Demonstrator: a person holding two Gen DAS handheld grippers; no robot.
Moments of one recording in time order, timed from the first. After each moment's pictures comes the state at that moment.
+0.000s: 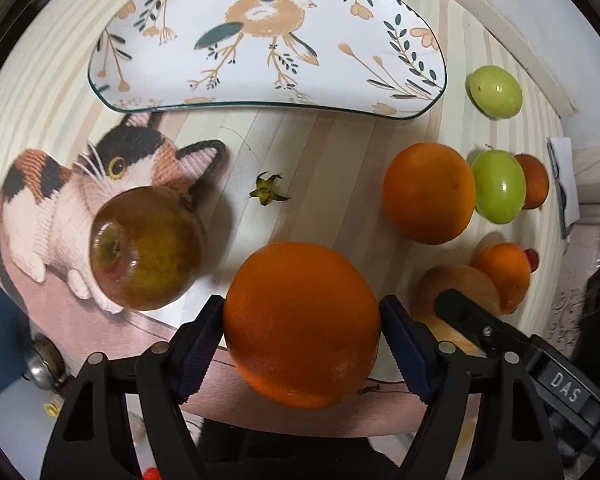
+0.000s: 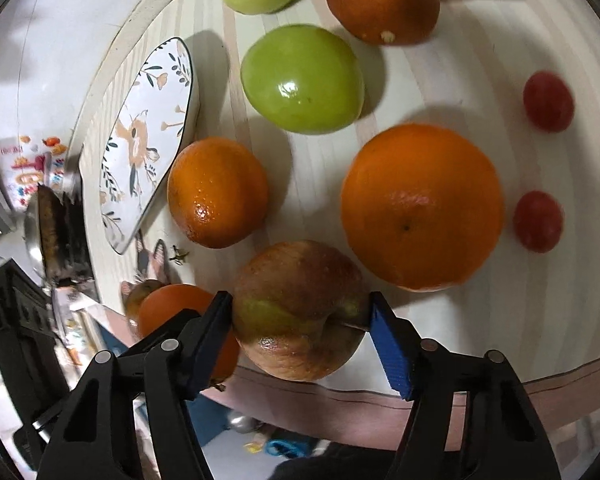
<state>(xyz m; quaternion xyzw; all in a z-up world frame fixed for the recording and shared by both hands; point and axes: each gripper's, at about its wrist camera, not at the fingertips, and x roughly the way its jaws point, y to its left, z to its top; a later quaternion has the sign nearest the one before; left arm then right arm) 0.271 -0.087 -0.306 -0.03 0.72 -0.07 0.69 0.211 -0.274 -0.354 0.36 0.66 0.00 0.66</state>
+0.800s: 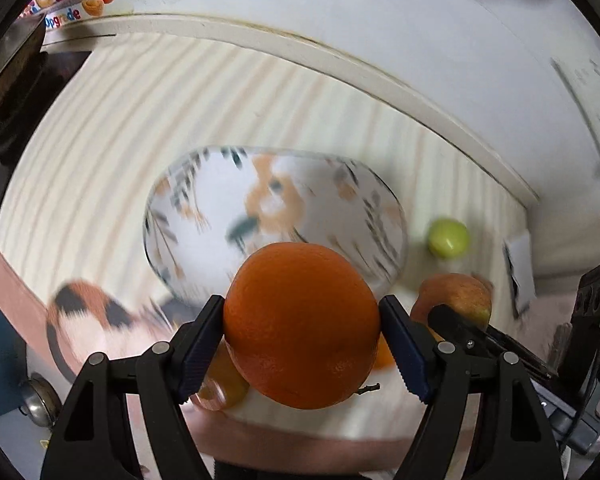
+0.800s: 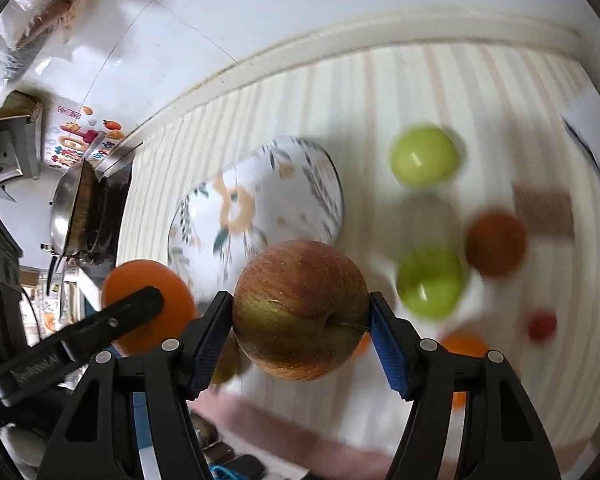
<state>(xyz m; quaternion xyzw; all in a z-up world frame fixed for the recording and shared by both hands) 0.387 -0.066 -0.211 -0.06 0.64 -0.08 0.76 0.325 -0.270 -0.250 0.26 0.60 0.06 0.76</state>
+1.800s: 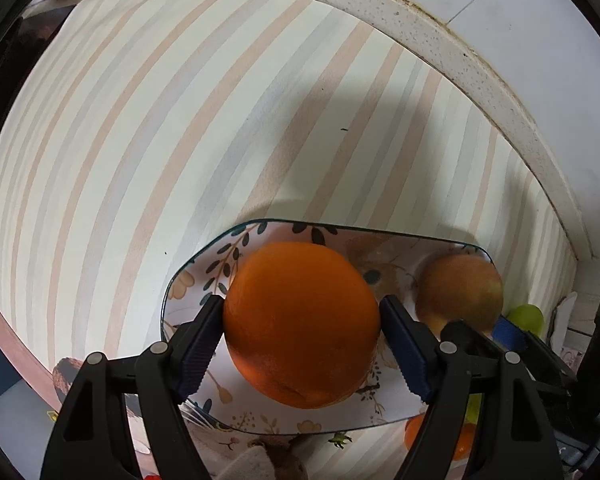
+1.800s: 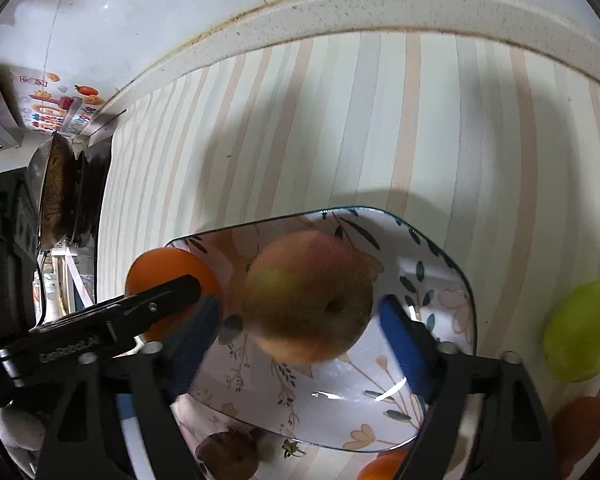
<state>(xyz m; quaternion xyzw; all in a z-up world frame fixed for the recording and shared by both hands) 0.484 -0.021 -0.303 -0.09 0.72 -0.04 0.69 0.465 -0.205 -0.326 0.22 0.66 0.10 0.71</state>
